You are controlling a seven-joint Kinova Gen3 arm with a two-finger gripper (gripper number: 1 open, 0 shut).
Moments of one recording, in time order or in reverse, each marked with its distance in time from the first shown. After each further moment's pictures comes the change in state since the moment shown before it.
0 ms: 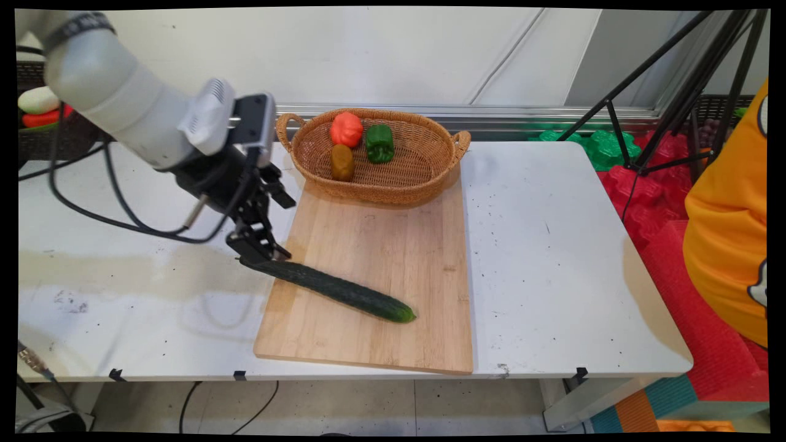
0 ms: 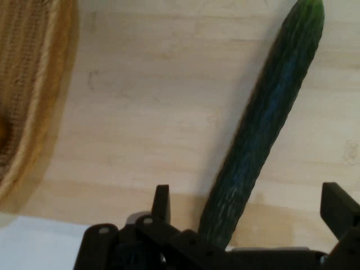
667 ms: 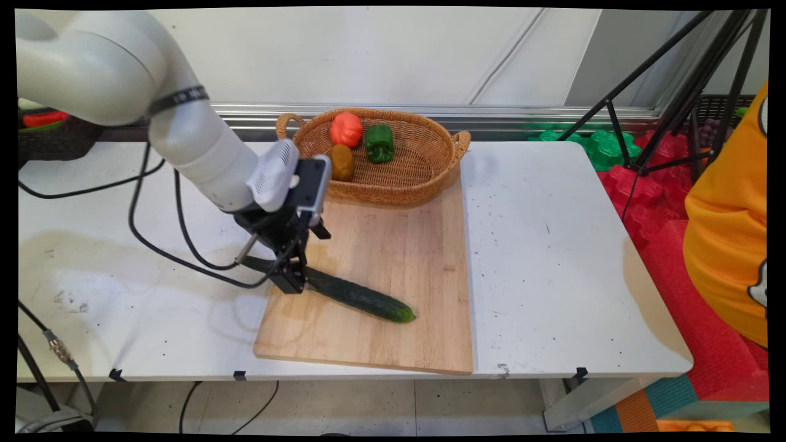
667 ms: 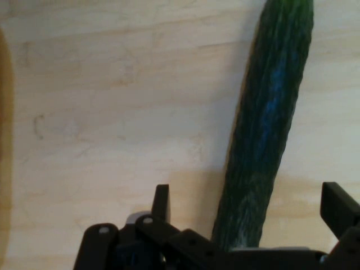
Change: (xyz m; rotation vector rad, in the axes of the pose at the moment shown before) arm 0.022 0.007 0.080 -0.046 -0.041 0.180
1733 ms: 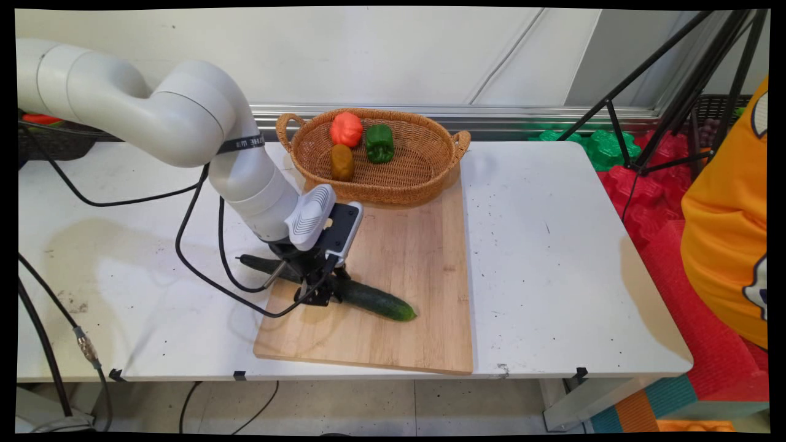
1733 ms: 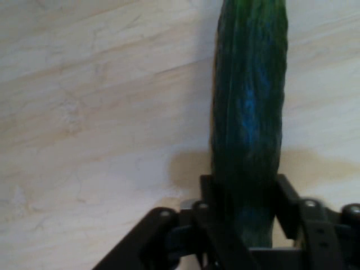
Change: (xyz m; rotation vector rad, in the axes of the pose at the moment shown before) arm 0.018 0.003 0.064 -0.059 -0.026 0.165
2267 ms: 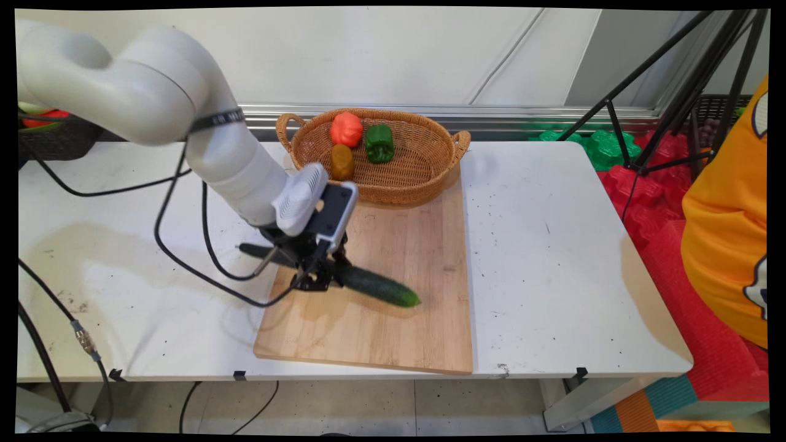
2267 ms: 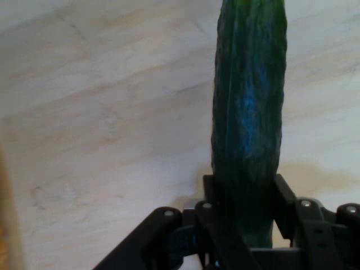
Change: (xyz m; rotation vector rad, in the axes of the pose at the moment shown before) arm 0.008 0.004 -0.041 0.056 0.025 0.026
